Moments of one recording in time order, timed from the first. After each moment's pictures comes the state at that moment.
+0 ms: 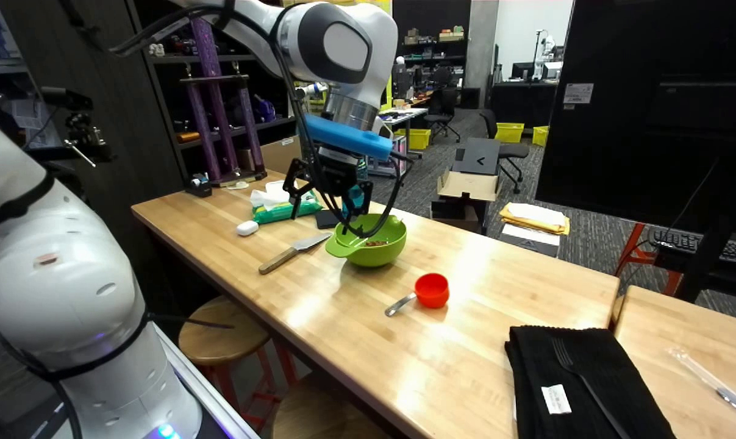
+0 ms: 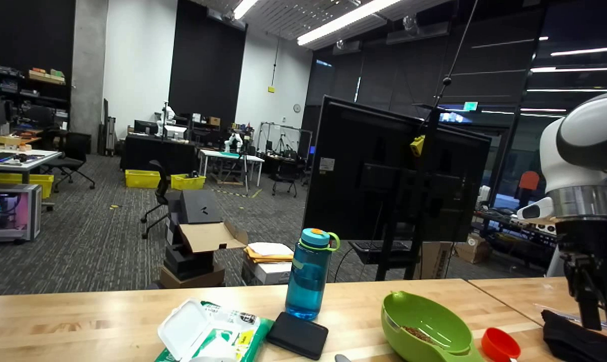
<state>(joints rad) -0.13 -0.35 -0.14 -2.40 -0.04 1.67 -0.83</state>
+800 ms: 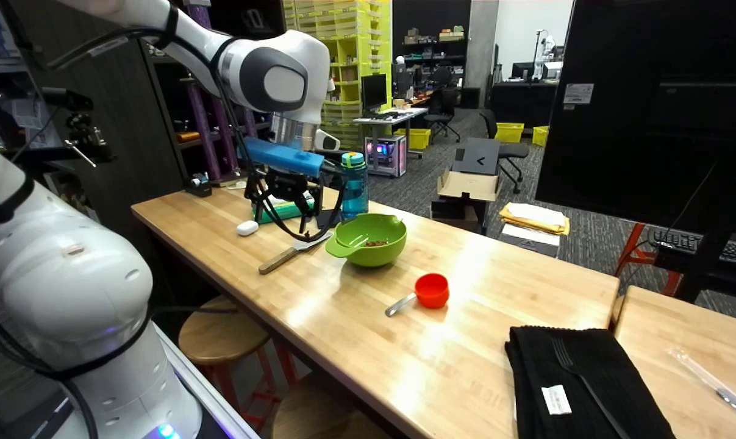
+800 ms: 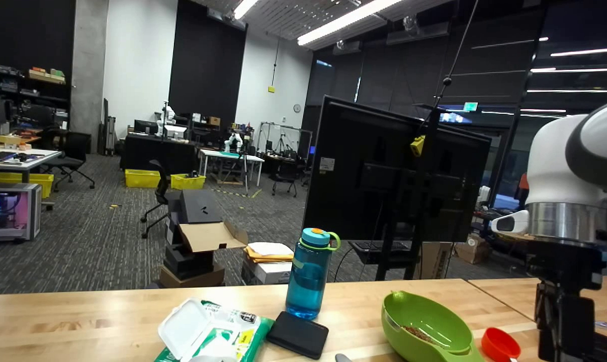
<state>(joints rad) 0.06 -0.46 -0.07 -2.62 0.11 1.93 -0.58</state>
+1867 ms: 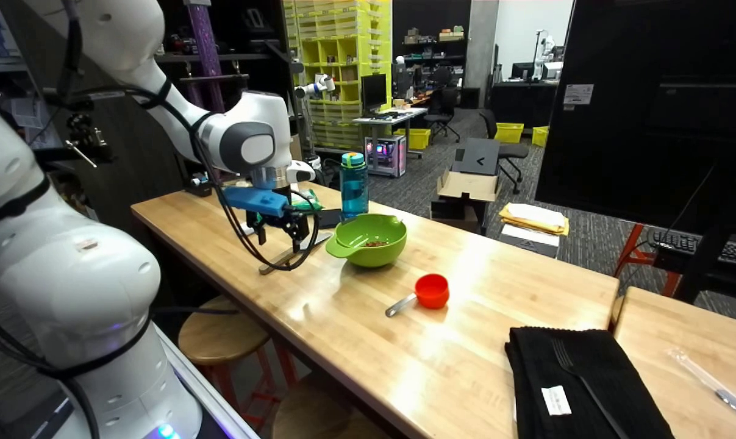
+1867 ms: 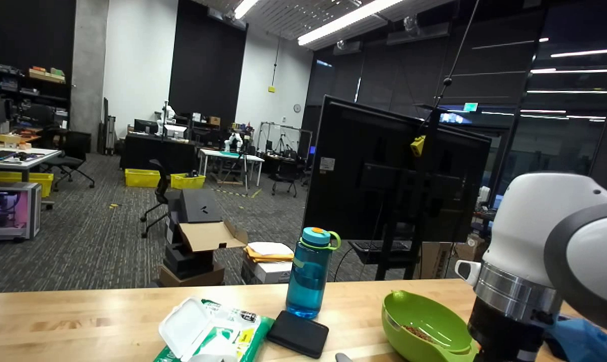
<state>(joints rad) 0.17 -0.28 0.08 -2.78 0.14 2.51 -0.19</state>
